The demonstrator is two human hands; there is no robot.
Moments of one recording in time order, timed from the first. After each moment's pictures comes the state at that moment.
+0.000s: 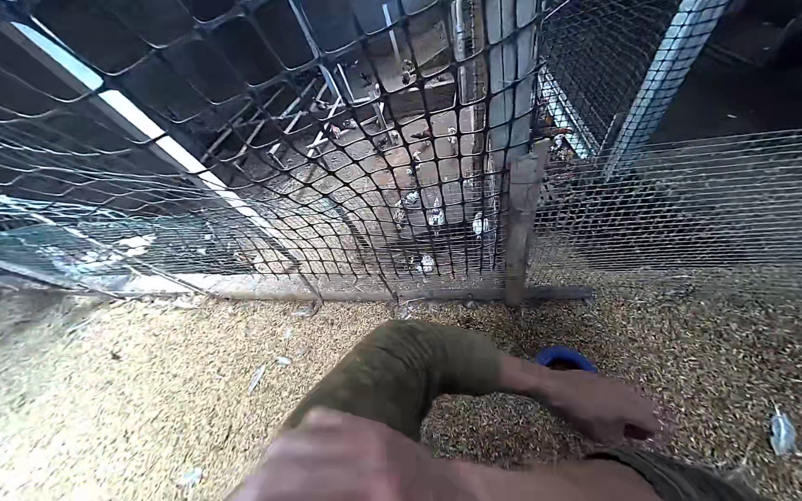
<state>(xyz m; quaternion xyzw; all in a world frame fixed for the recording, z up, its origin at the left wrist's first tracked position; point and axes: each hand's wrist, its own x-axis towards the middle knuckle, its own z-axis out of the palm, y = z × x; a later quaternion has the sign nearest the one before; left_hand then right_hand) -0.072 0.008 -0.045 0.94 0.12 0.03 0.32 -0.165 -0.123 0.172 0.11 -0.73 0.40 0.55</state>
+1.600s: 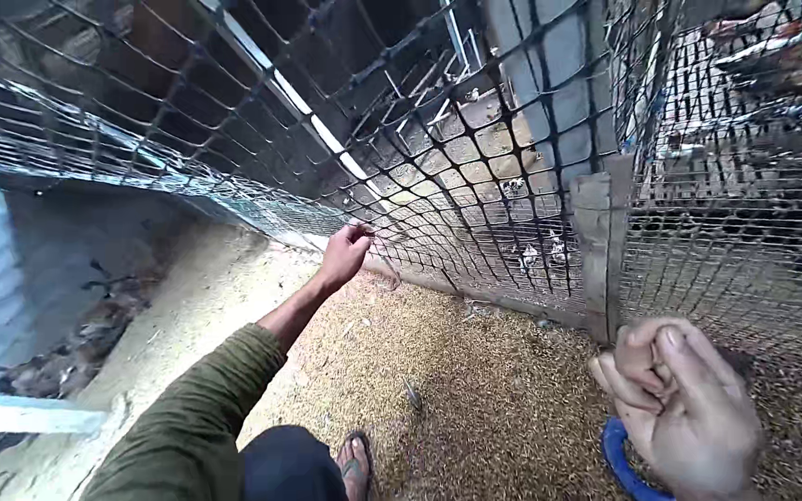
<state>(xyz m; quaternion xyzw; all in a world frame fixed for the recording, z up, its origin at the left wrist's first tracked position) -0.409 -0.023 0.148 0.47 0.84 0.25 0.07 -0.017 0.054 0.044 -0.05 -0.40 0.74 0.54</state>
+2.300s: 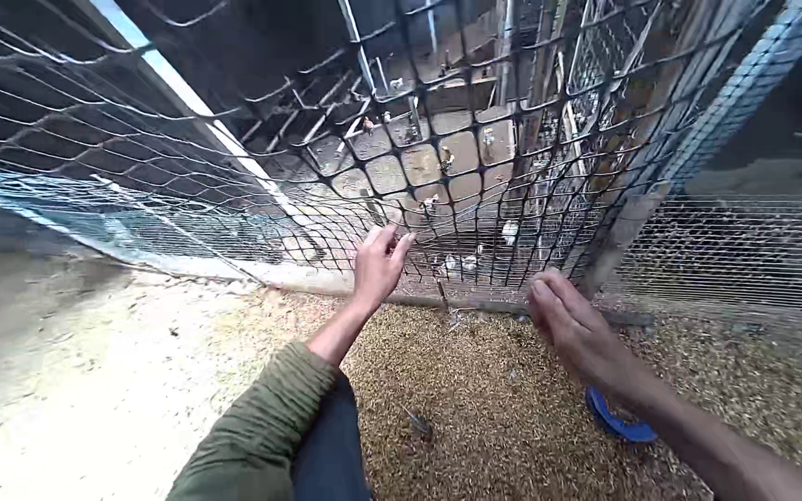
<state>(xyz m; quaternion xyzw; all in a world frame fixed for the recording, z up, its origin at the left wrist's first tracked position) -0.461 -0.009 0.117 0.60 0.69 0.40 -0.01 -0.149 -0.006 0.142 -0.34 -0.74 0.49 0.33</state>
